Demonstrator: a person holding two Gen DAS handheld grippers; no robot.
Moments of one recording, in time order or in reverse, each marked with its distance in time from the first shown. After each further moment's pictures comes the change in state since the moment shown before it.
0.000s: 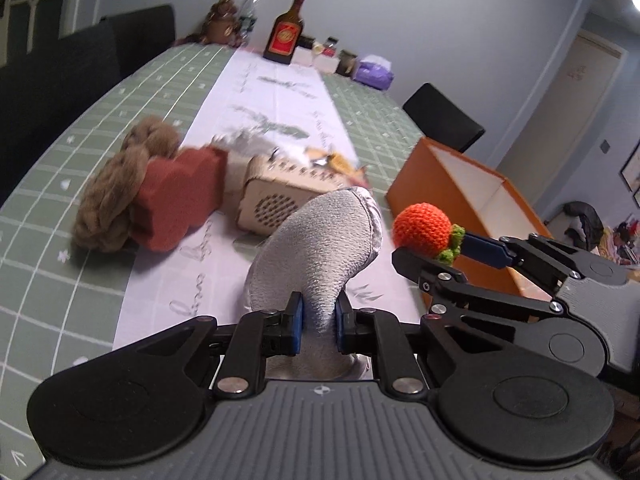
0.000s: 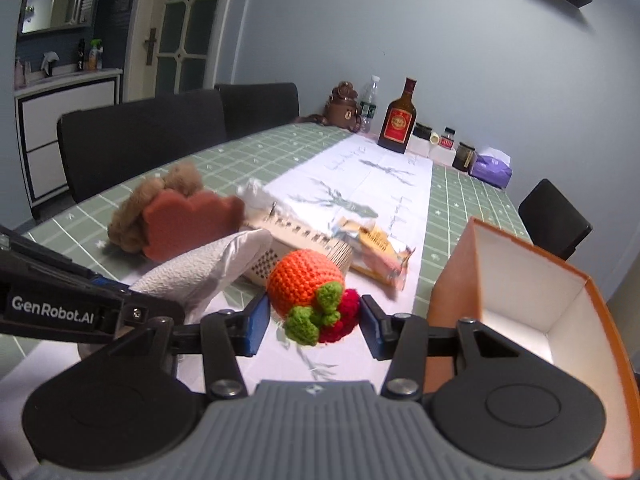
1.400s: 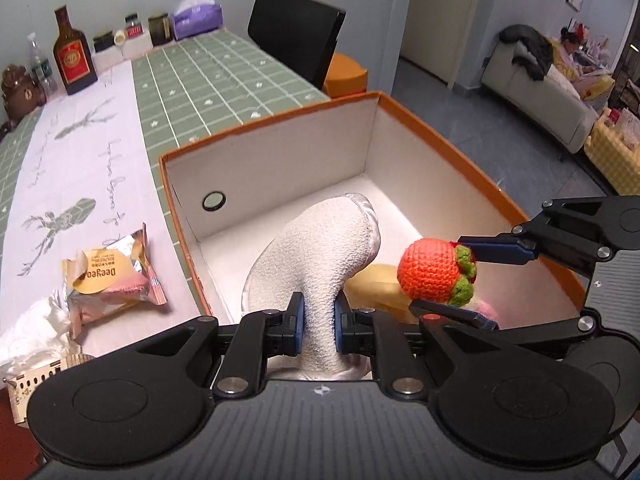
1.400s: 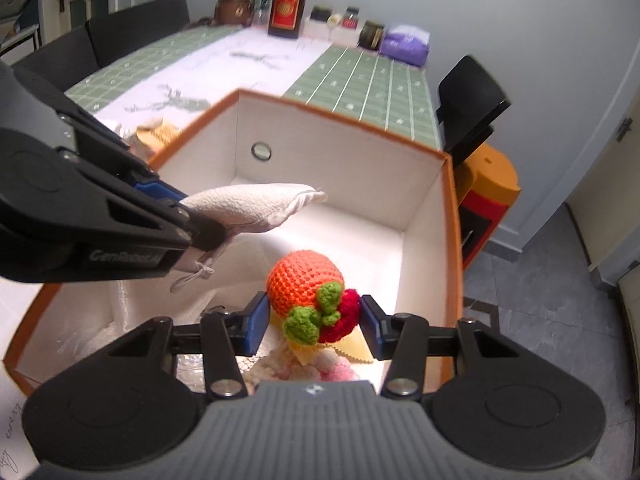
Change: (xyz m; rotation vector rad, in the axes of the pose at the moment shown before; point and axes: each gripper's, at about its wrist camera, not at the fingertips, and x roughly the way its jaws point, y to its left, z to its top) left arm 0.184 -0.204 0.067 0.508 0.298 -0.051; right arm 0.038 -0.220 -0.032 0.114 0.357 -0.087
